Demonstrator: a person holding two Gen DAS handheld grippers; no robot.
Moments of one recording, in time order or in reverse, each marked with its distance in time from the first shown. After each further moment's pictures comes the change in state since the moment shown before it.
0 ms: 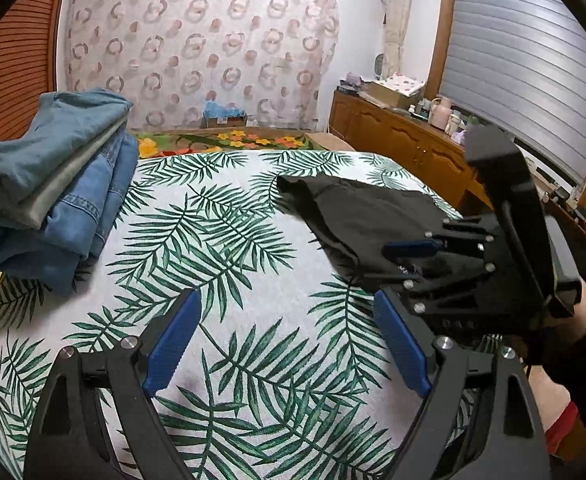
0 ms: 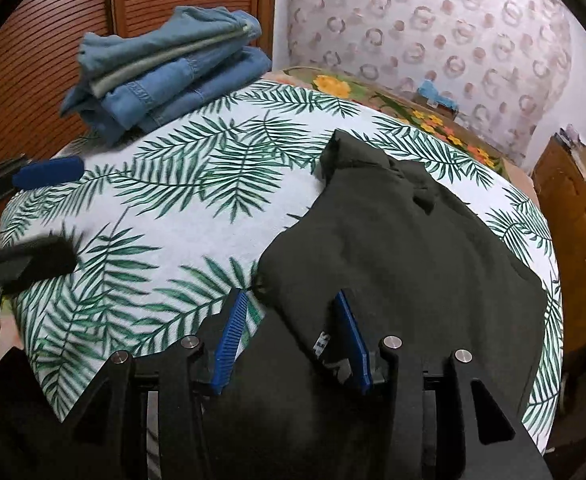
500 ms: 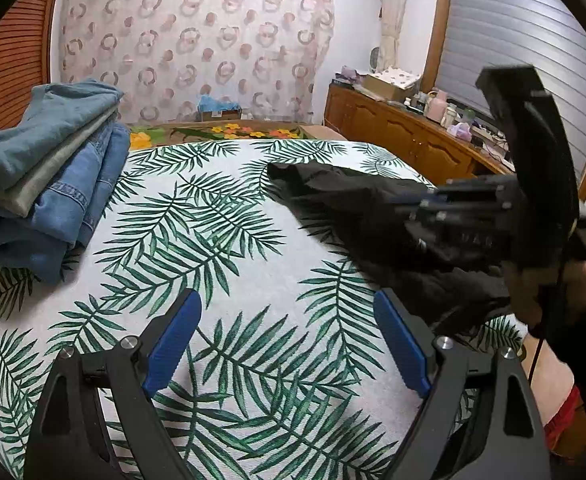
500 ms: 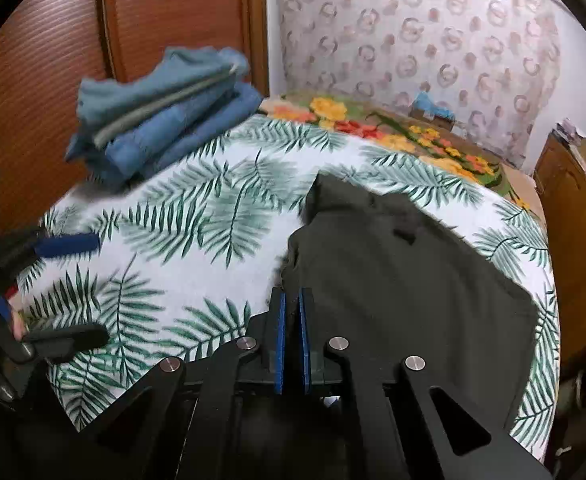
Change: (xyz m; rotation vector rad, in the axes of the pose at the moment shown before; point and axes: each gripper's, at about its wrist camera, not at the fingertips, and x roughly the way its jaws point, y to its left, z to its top) left arm 0.005 -0.008 -0.008 0.009 0.021 -0.019; right arm -0.014 -0.009 0.014 0.063 -0.116 0.017
